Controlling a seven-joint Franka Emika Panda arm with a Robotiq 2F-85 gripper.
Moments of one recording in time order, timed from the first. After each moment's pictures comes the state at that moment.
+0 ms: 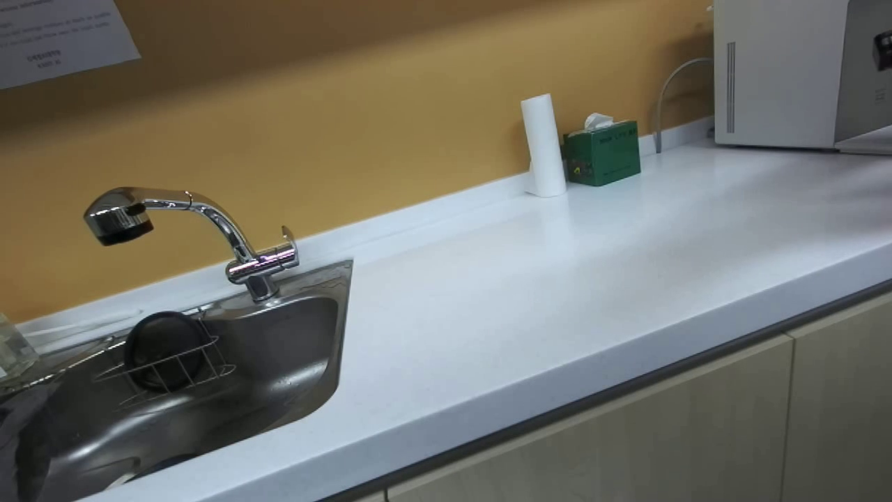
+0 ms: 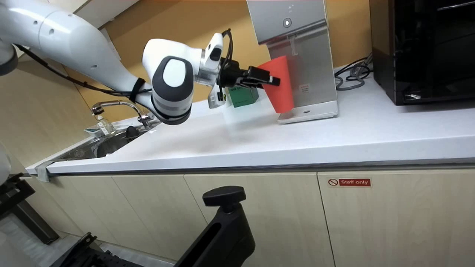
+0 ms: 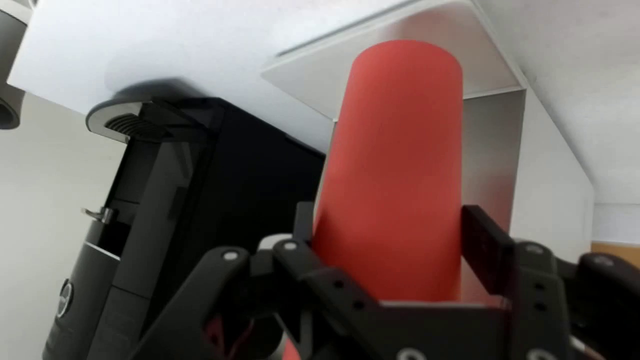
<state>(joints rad) -2.30 -0.71 1.91 -2.38 0.22 3.46 0.39</state>
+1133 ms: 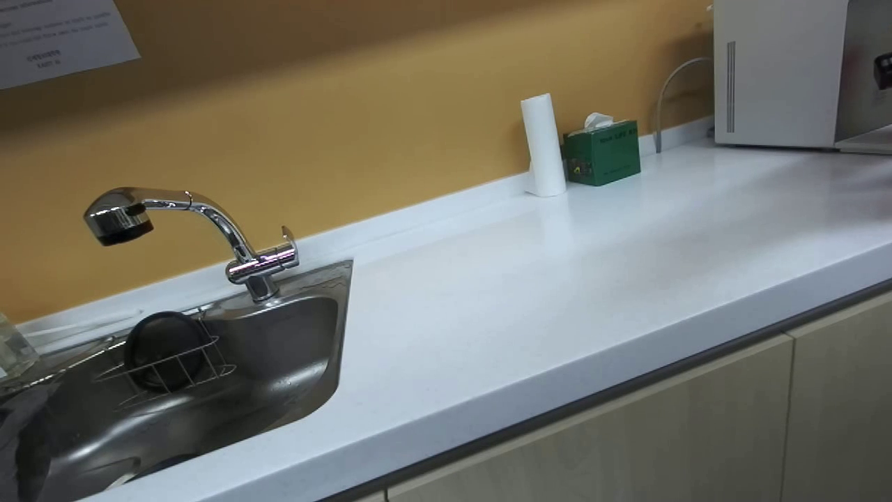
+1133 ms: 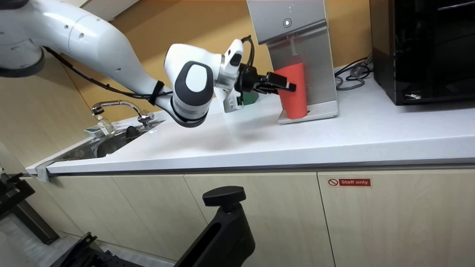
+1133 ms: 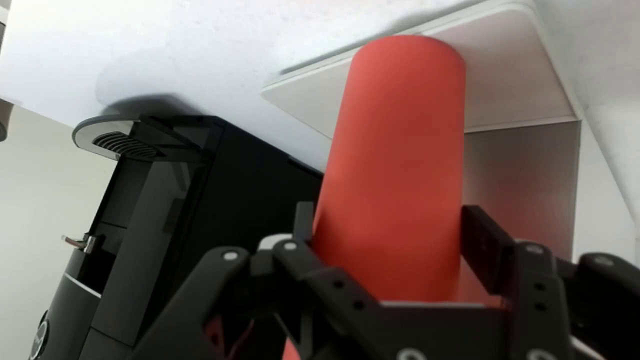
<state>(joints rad) -2.53 -0.75 2.08 -2.26 0.21 3.46 0.37</state>
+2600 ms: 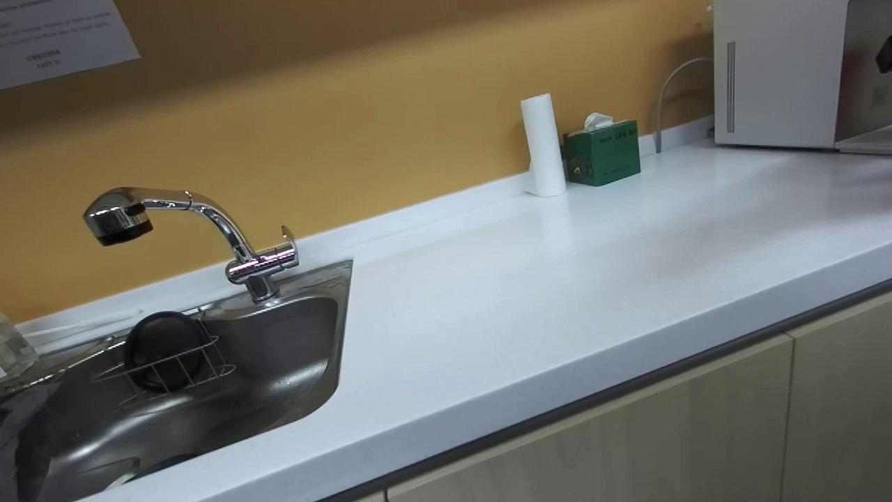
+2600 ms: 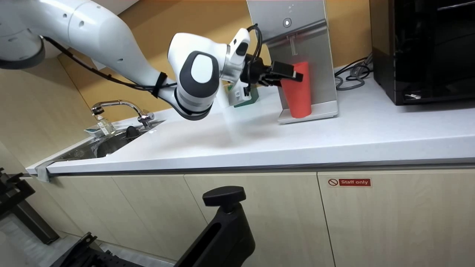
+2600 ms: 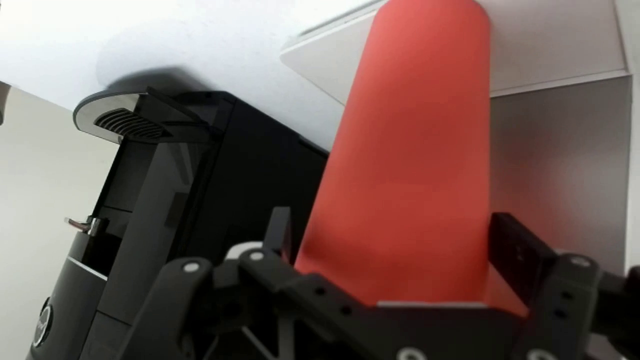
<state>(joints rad) -2.60 -0.69 2.09 -2.23 0.15 3.46 0.34</state>
